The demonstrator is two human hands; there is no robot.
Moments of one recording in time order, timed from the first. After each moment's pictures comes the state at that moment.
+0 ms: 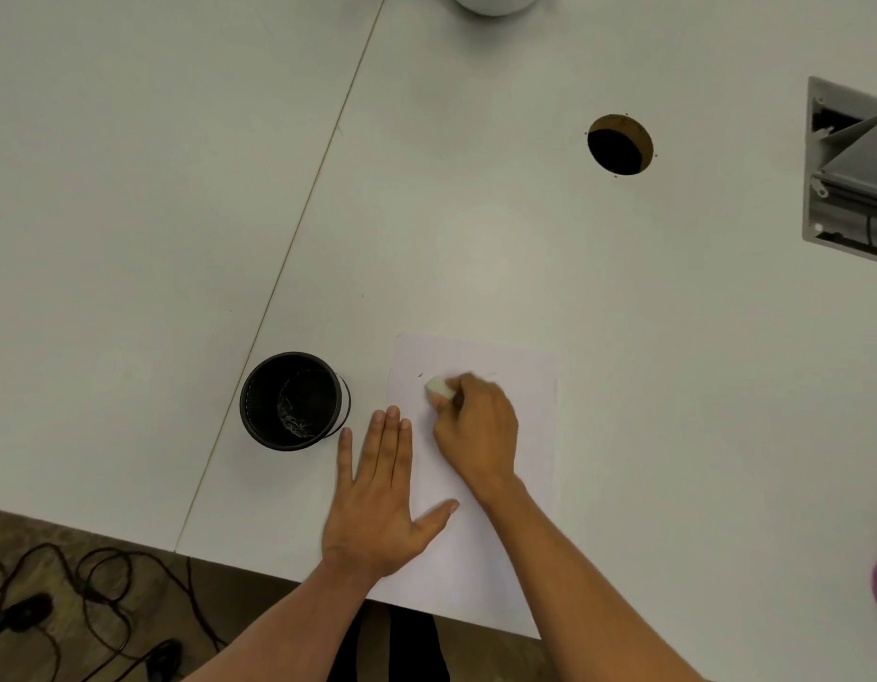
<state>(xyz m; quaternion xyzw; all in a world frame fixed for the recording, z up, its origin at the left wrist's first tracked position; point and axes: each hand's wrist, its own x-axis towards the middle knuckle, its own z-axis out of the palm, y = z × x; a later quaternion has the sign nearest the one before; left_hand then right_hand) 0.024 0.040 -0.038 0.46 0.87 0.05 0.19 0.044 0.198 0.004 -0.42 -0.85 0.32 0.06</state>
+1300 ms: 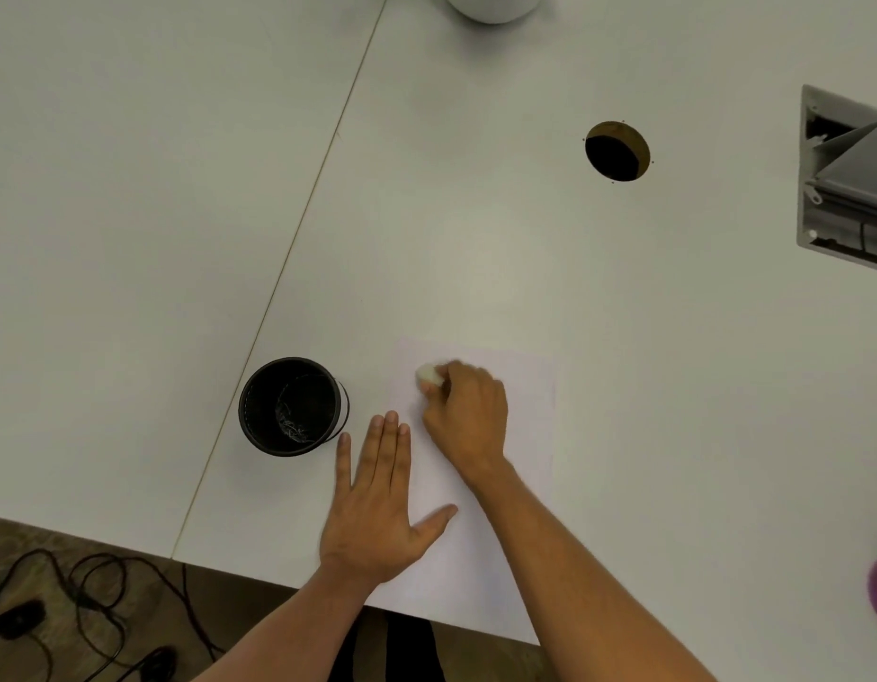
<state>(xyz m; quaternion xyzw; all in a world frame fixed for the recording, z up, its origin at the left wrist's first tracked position) 0.024 0.040 -0.039 0.46 0.87 0.07 0.18 0.023 0.205 0.000 -0.39 -0.87 0.28 0.07</state>
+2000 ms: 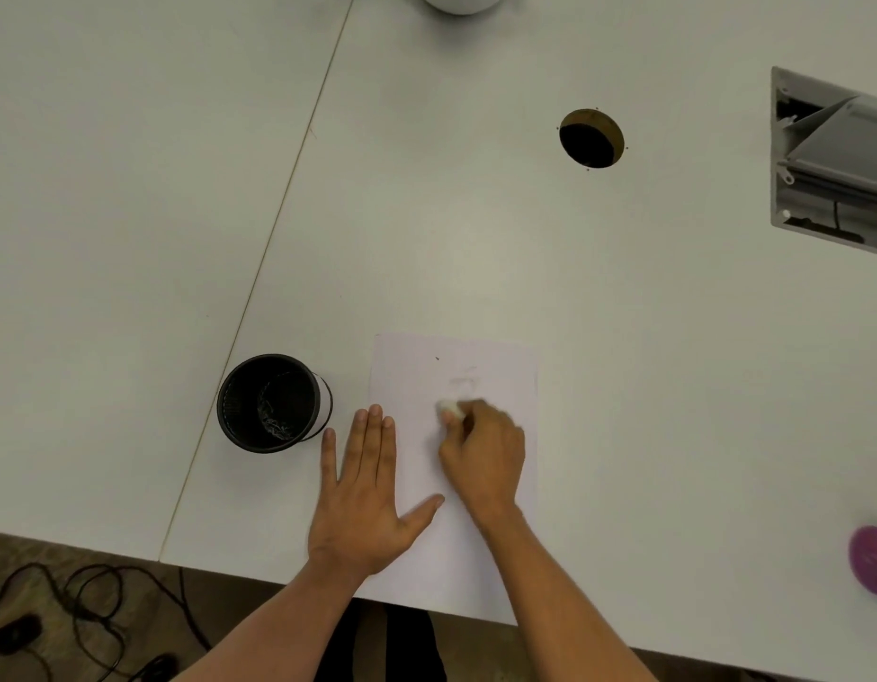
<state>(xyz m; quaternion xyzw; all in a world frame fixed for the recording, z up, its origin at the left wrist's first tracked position) 0.025 0.041 -0.037 0.46 0.86 0.03 0.19 0.081 0.192 0.001 -0.50 -0.81 0.29 0.07</state>
